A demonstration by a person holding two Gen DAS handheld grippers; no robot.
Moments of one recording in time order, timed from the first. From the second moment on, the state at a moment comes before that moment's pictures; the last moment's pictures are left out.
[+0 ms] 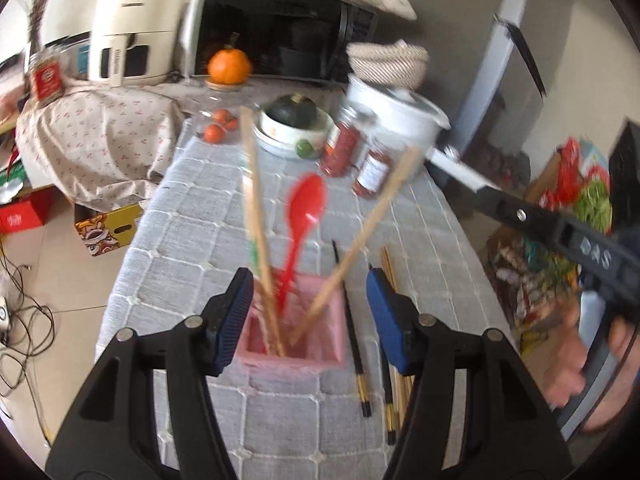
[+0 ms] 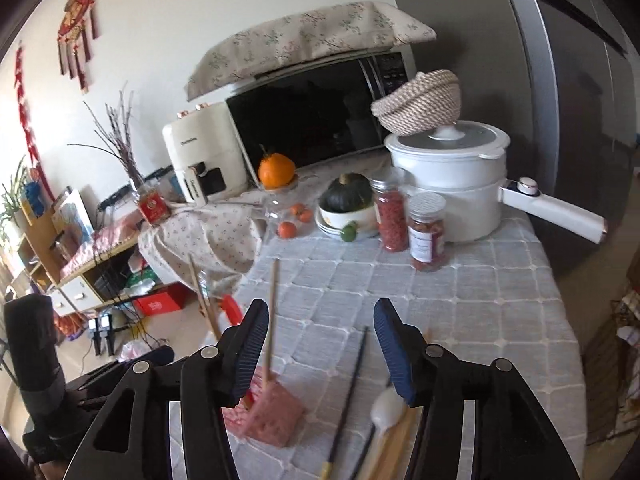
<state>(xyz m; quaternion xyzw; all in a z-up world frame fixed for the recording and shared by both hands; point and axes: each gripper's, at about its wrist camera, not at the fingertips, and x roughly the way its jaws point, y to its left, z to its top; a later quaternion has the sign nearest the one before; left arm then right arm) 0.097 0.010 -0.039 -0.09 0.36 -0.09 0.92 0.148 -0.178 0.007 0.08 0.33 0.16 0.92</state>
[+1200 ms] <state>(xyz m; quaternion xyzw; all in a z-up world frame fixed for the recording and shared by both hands) 0.110 -0.124 -0.160 -0.05 0.53 -0.10 0.84 0.166 -0.287 -0.051 0.17 0.47 0.11 0.86</state>
